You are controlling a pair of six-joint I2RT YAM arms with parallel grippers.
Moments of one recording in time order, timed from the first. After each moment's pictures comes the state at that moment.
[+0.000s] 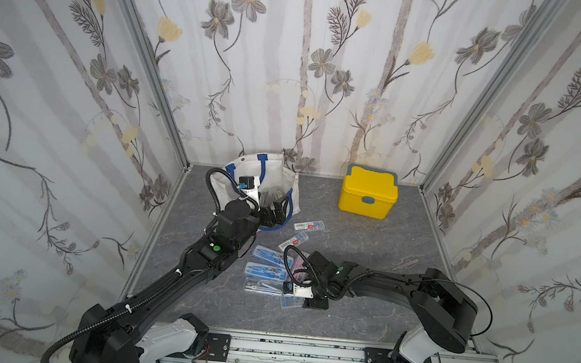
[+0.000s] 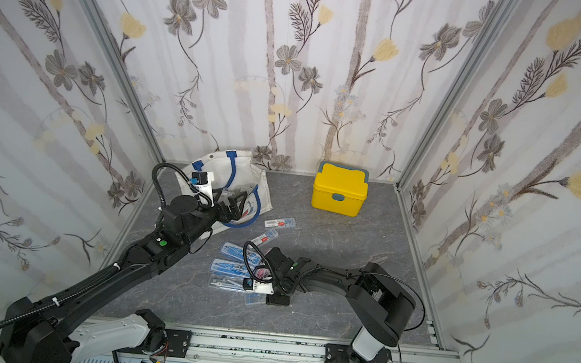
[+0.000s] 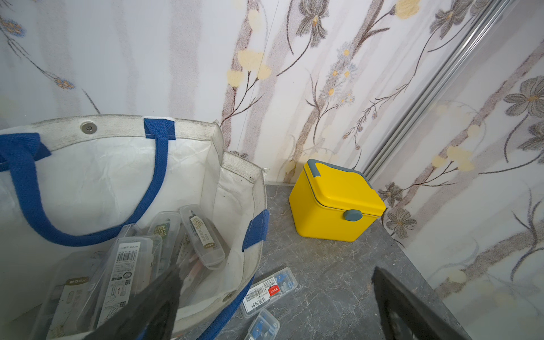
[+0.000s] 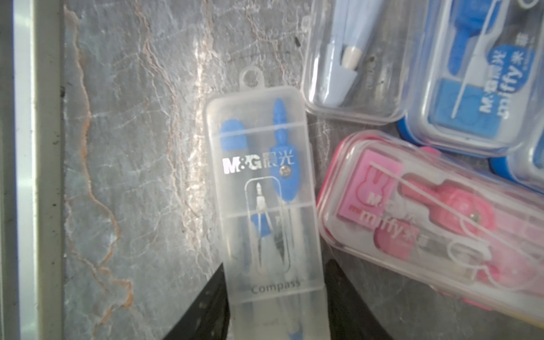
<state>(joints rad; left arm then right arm) -0.56 1.11 0.82 0.16 -0.12 -0.42 0.97 1.64 0.85 -0.44 -0.21 -0.67</state>
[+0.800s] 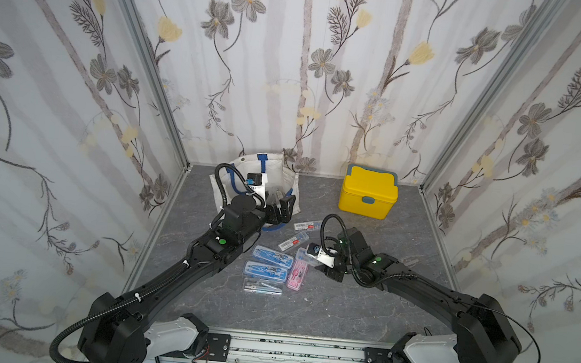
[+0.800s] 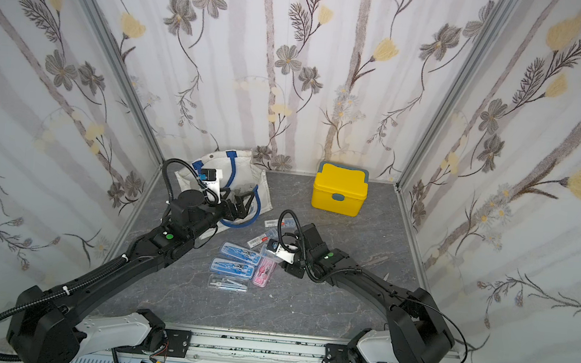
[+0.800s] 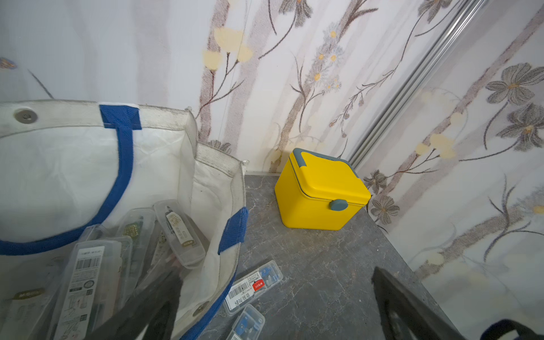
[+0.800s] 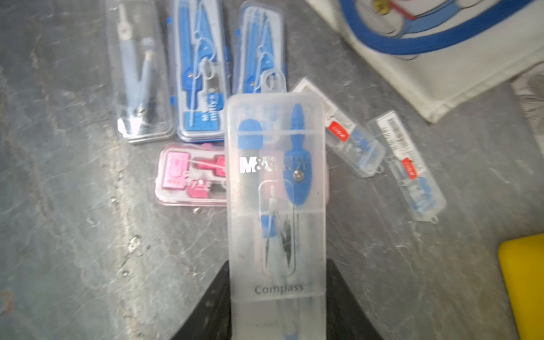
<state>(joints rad) -0.56 1.20 0.89 0.15 -0.01 -0.45 0.68 1.35 0.80 -0.24 -0.21 -0.60</state>
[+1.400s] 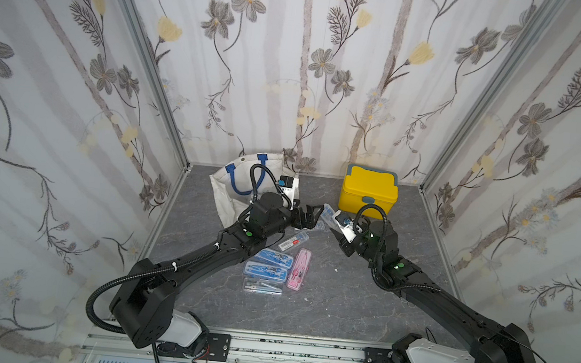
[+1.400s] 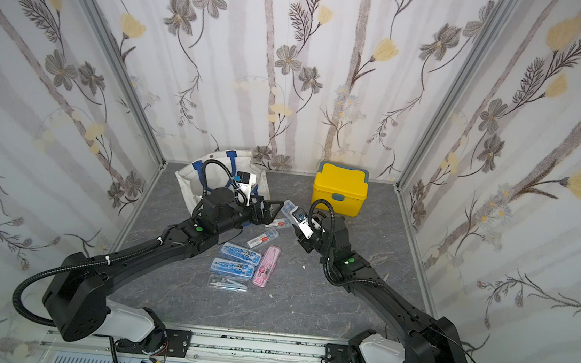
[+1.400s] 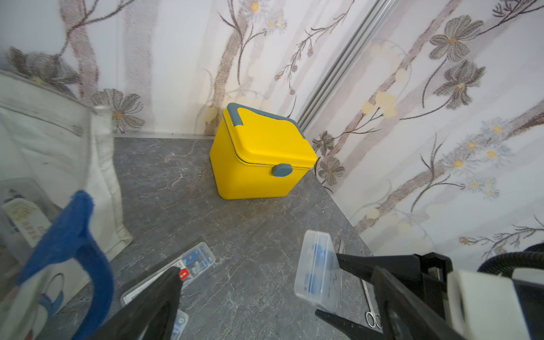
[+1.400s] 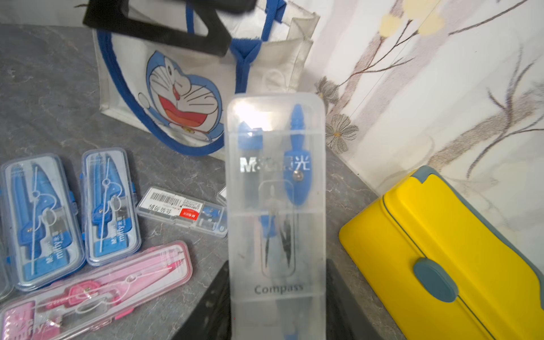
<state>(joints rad) -0.68 1.44 1.00 0.26 0.15 -0.53 0.55 1.18 0.72 0.15 -0.08 -0.41</state>
